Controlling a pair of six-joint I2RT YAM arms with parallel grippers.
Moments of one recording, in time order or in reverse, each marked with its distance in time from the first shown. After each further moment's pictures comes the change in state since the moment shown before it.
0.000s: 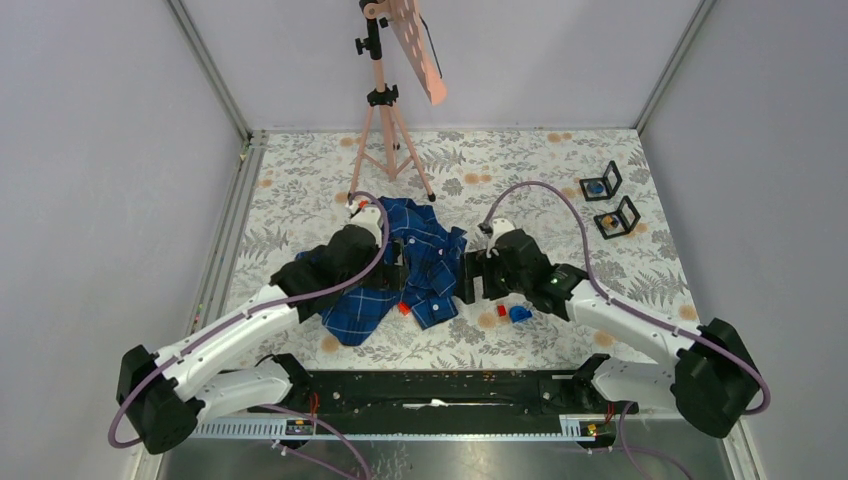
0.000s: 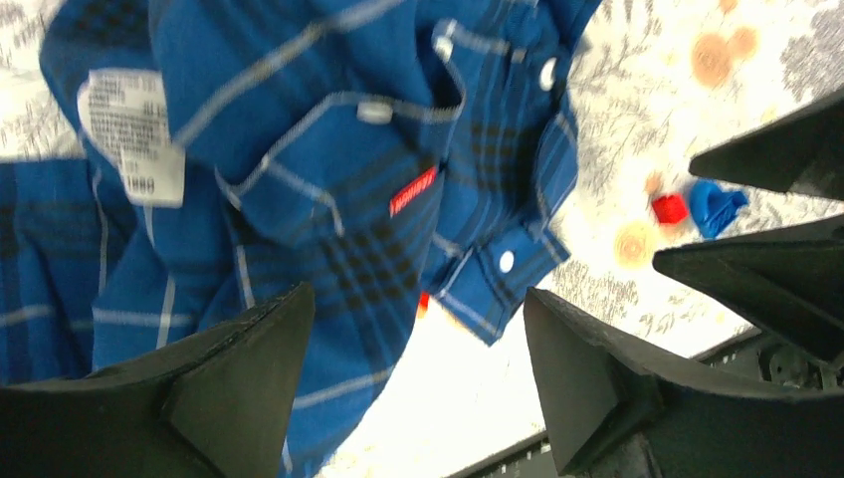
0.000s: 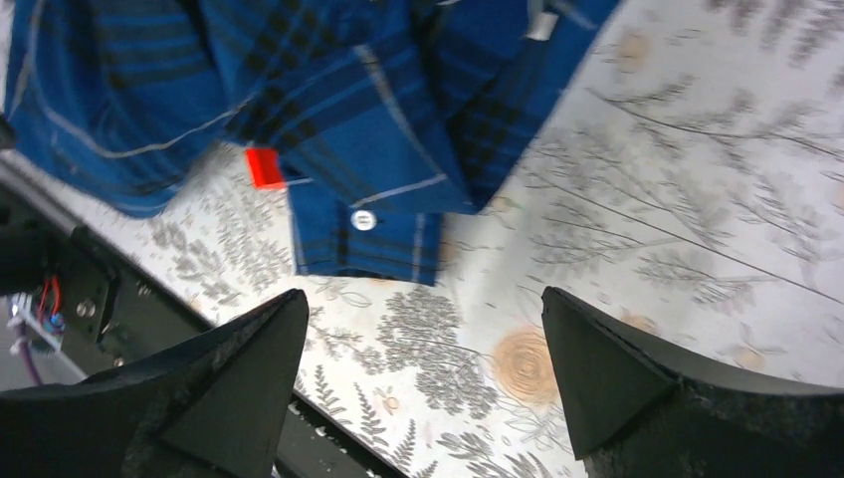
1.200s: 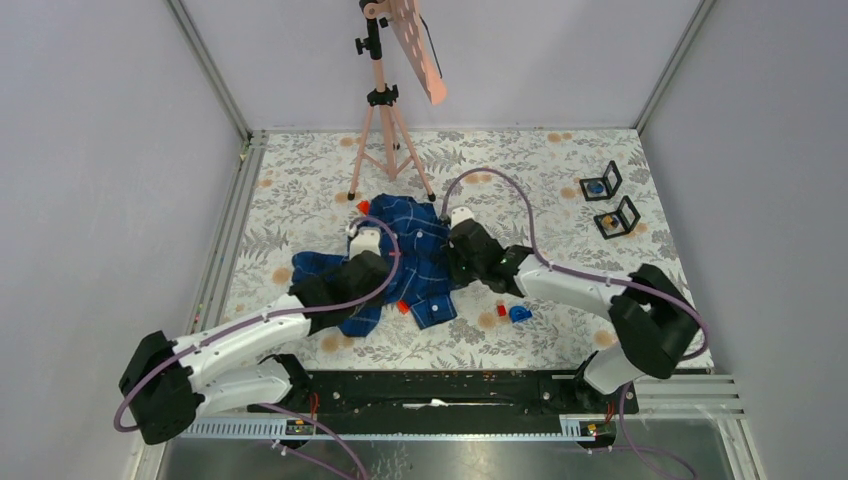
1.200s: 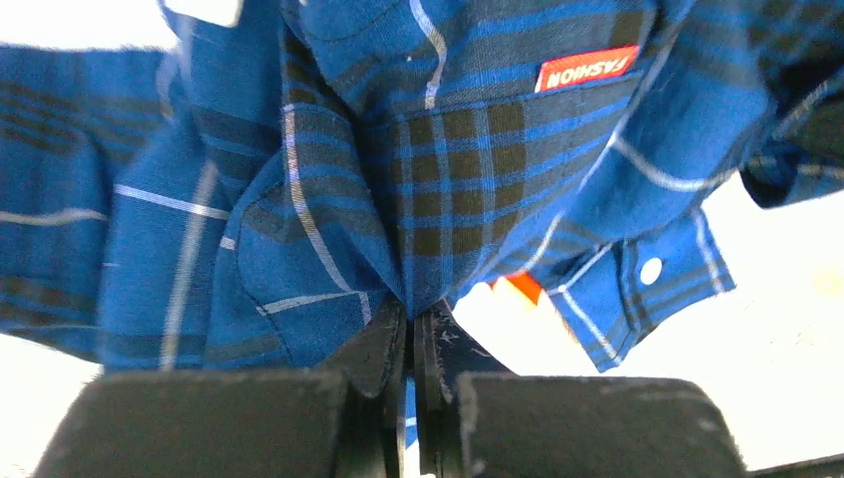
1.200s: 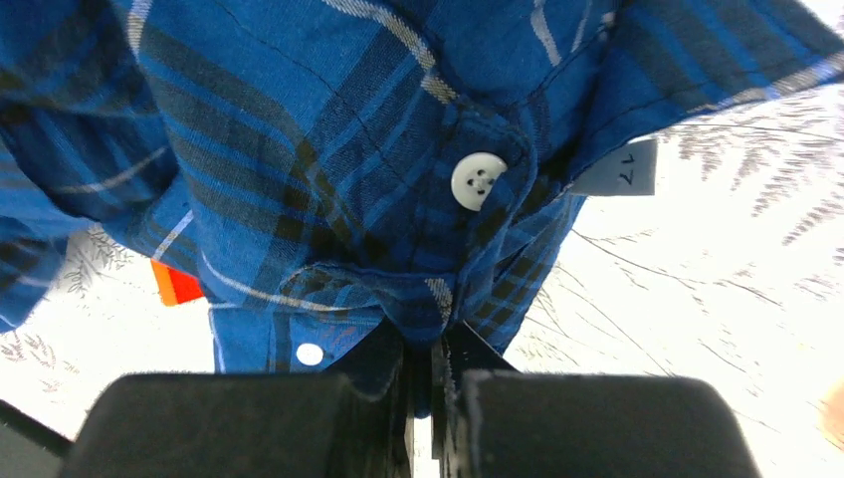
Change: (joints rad) left arm -0.095 0.037 -0.193 0.010 -0.235 -0.131; right arm 0.114 0.416 0.208 0.135 0.192 -0.112
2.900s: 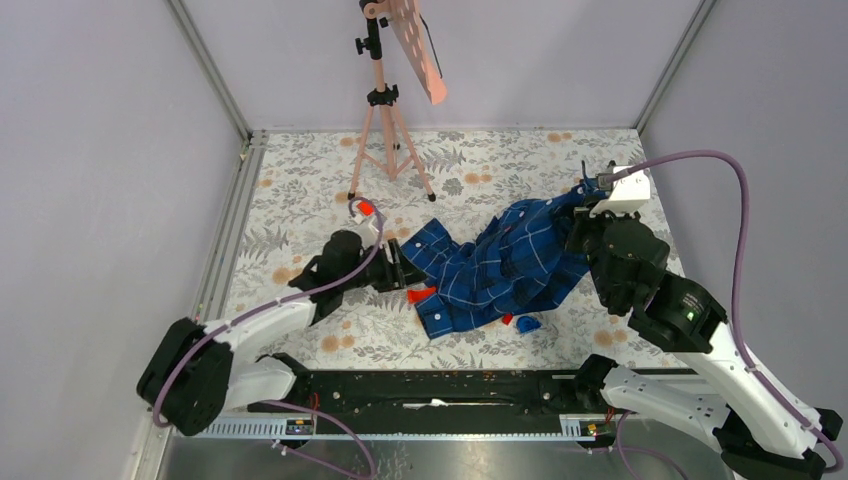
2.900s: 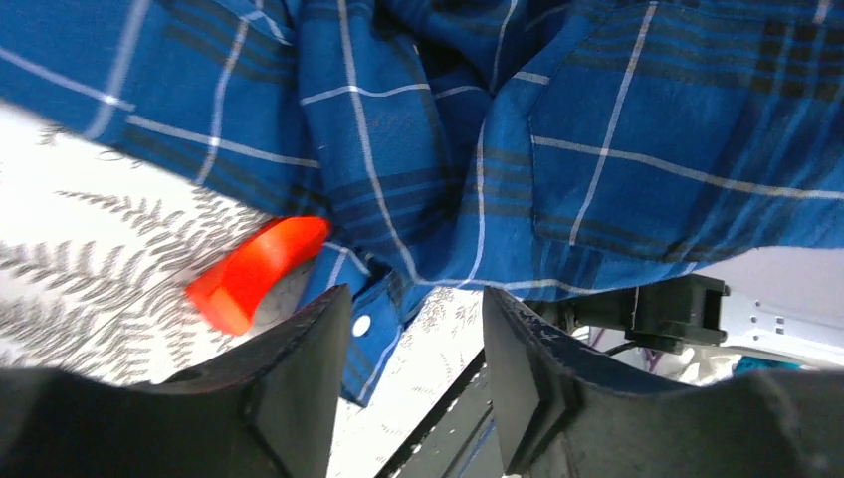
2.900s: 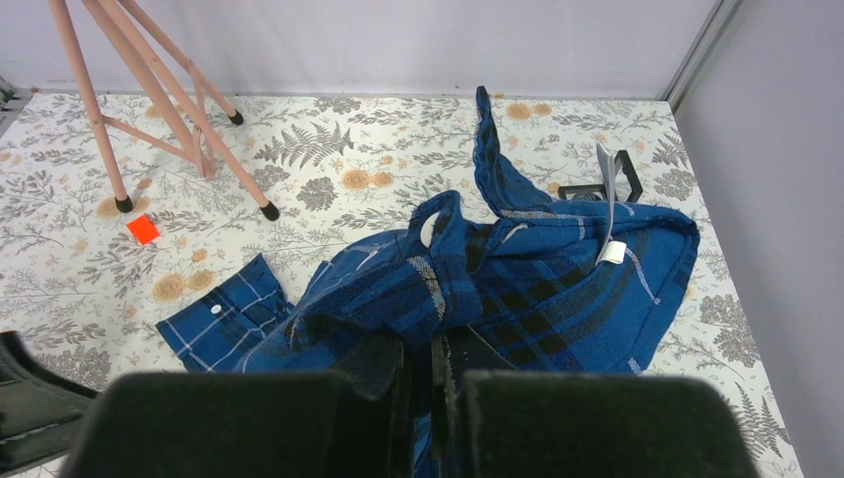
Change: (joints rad) left arm 0.312 0.048 -0.144 0.611 0.818 -0.157; right arm 0.010 -0.794 0.293 -0.495 0.667 -0.193
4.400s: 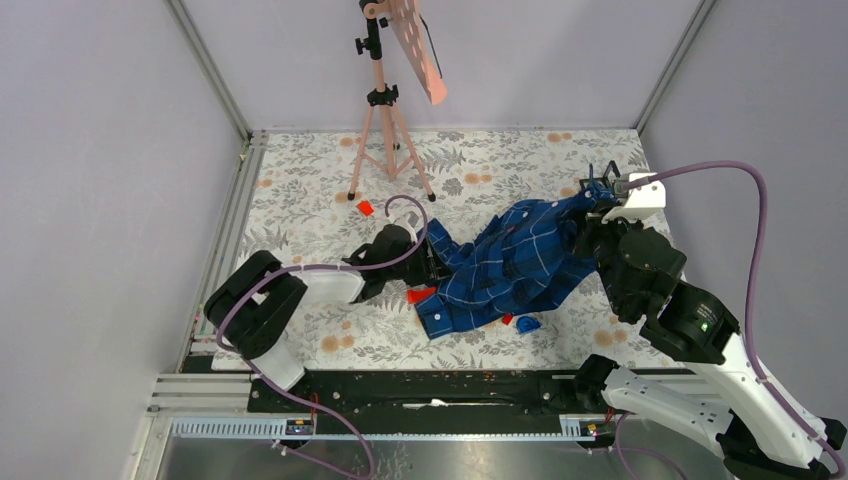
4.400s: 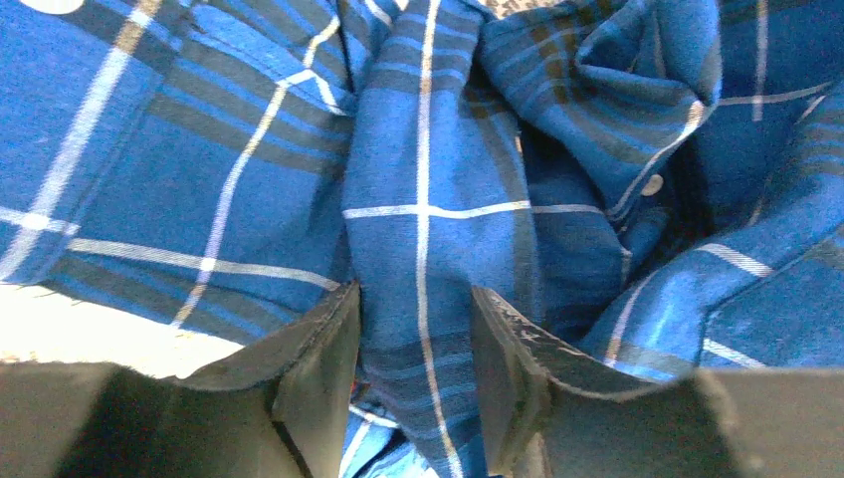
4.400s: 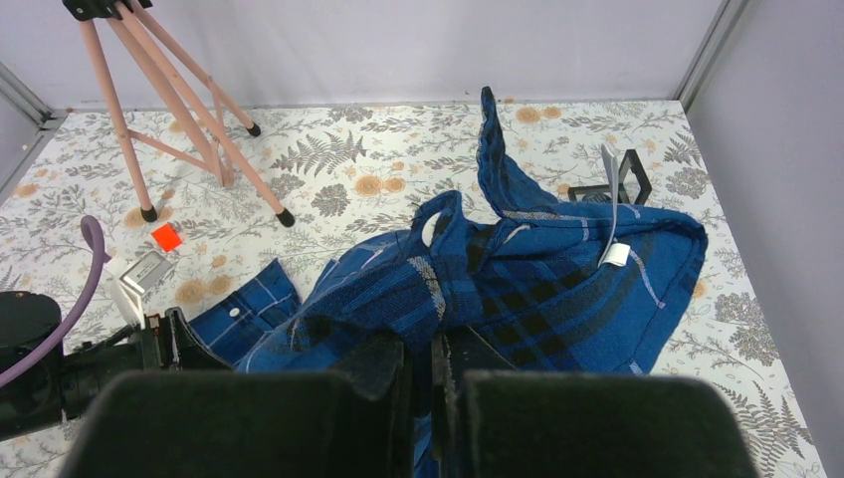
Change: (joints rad) left arm -0.159 0.497 0.200 0.153 -0.210 -0.122; right arm 0.000 -0.053 -0.011 -0.010 -0.015 0.026
